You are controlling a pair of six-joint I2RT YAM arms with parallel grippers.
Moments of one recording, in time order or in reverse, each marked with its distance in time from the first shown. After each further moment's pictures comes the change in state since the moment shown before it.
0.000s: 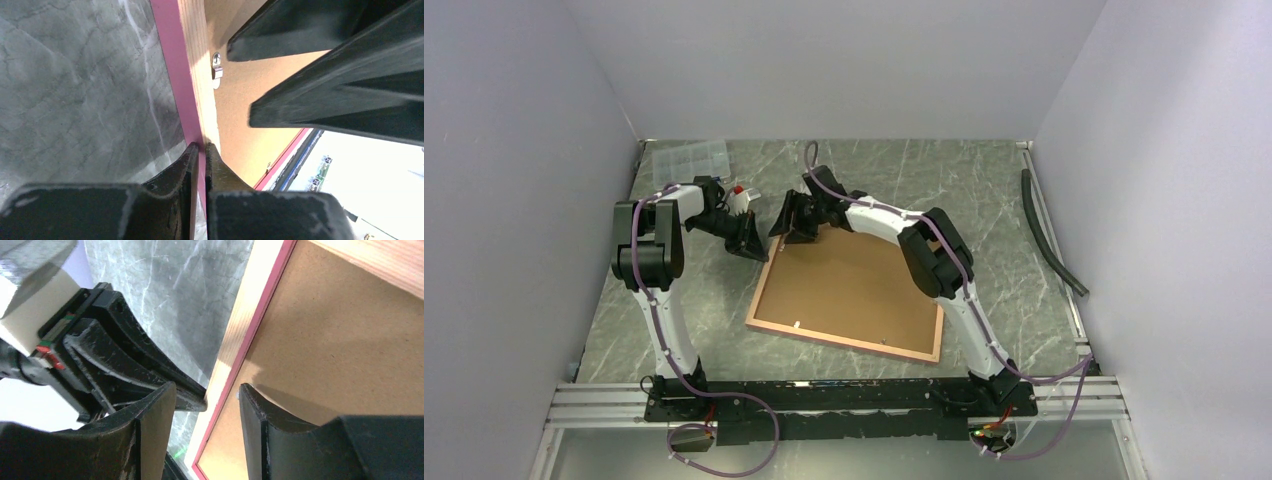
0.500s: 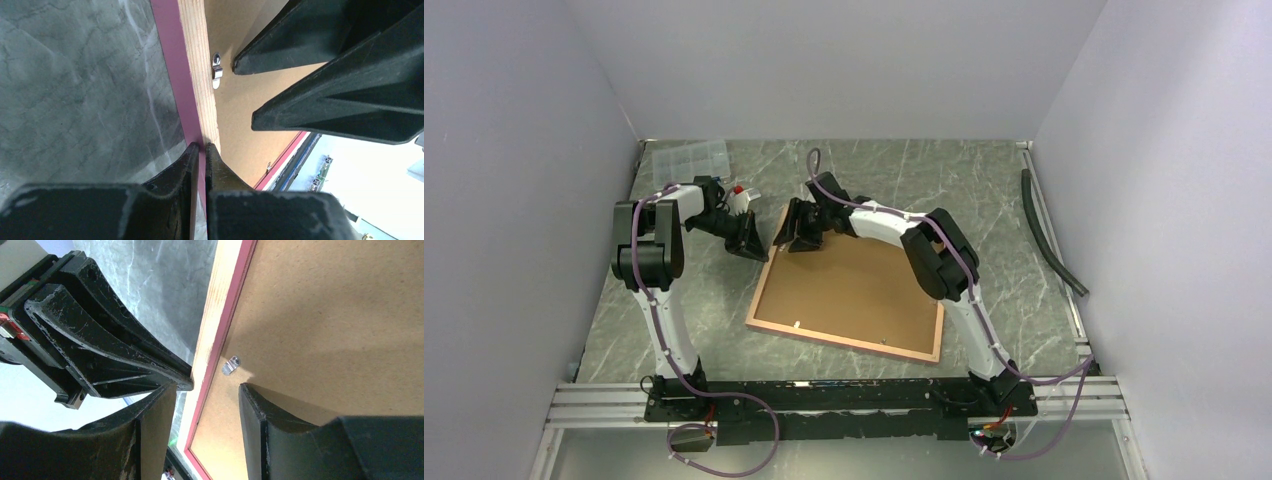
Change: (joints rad) left arm 0.000 -0.001 0.000 0.000 -0.002 0.000; right arm 0.001 -0.063 -0.111 0.004 -0.017 -0.019
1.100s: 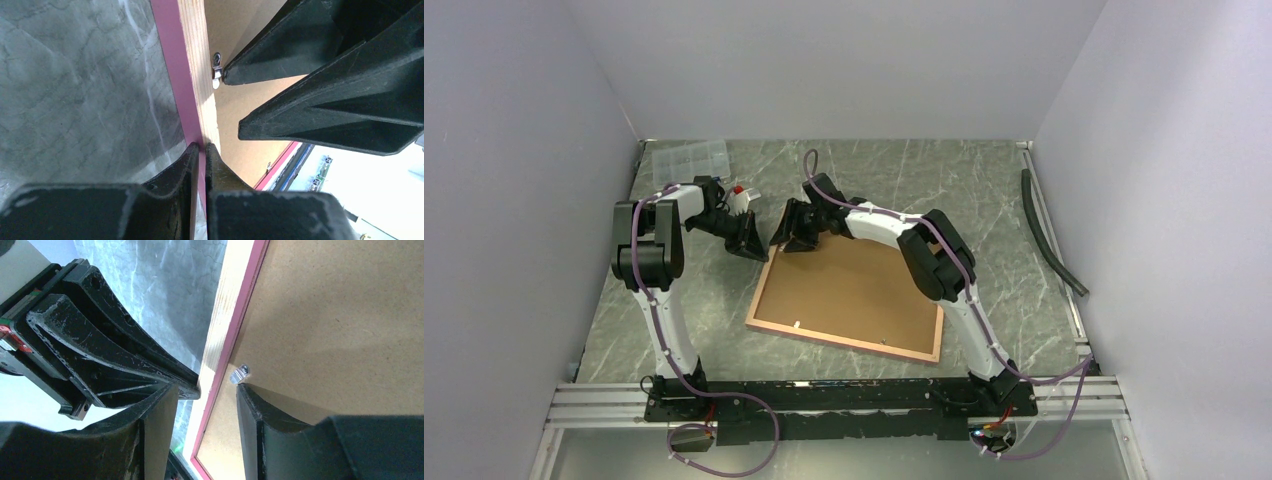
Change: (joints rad) left arm 0.000 0.000 0.000 0.000 0.000 0.000; right arm 0.018 0.016 0.021 0.007 0.027 0.035
